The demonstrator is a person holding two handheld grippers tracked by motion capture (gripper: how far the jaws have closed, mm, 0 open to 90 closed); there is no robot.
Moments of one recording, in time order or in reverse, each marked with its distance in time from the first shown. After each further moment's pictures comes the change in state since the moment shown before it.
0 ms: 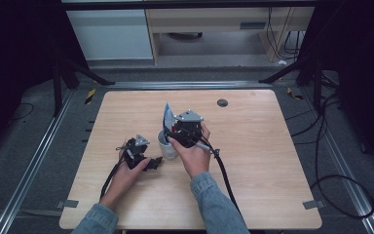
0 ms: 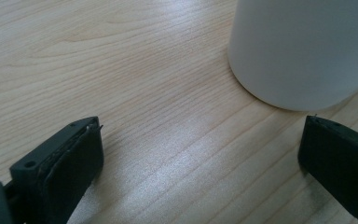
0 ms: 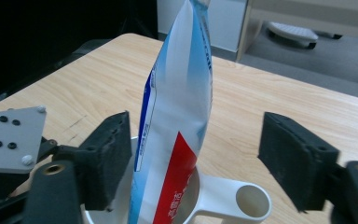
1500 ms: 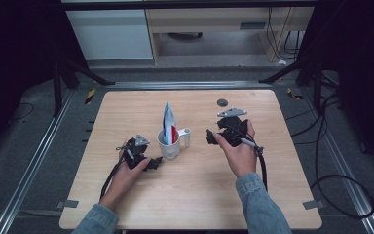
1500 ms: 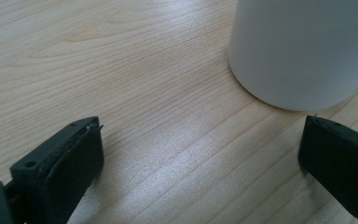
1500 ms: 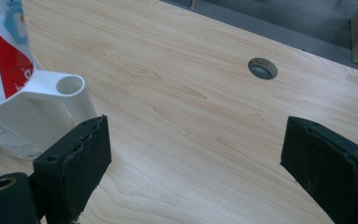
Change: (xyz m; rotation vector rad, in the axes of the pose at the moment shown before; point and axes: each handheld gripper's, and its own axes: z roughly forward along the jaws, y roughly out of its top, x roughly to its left) left arm 0.000 0.000 0.000 0.007 -0.001 0.005; right arm -0.101 -0.015 -0.068 0.201 -0.157 -0.025
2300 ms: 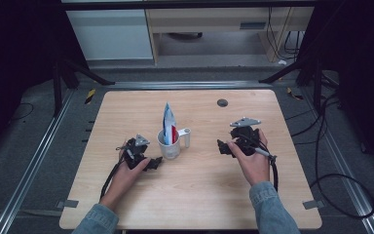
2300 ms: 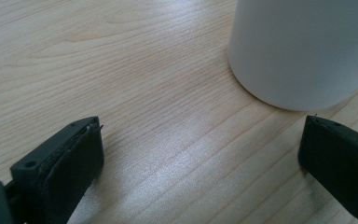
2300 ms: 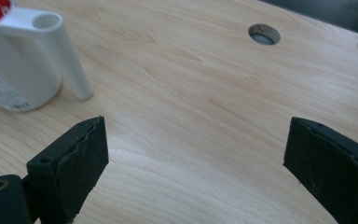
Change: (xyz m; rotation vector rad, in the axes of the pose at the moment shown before) left arm 0.000 0.000 0.000 0.001 0.000 0.000; right arm -0.025 -0.040 -0.005 0.044 0.049 0.005
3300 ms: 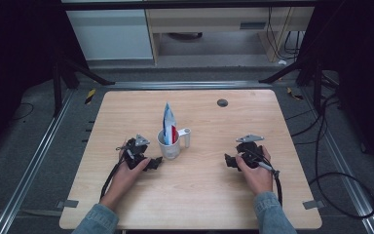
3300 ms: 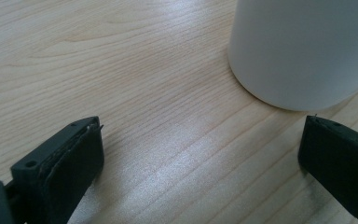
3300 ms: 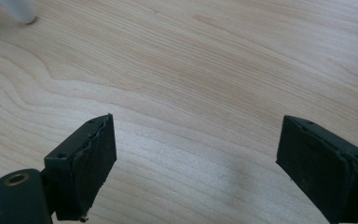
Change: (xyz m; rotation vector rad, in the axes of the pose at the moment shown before) left arm 0.000 0.000 0.000 0.000 0.002 0.000; right arm -0.014 -0.062 0.032 0.085 -0.010 0.063
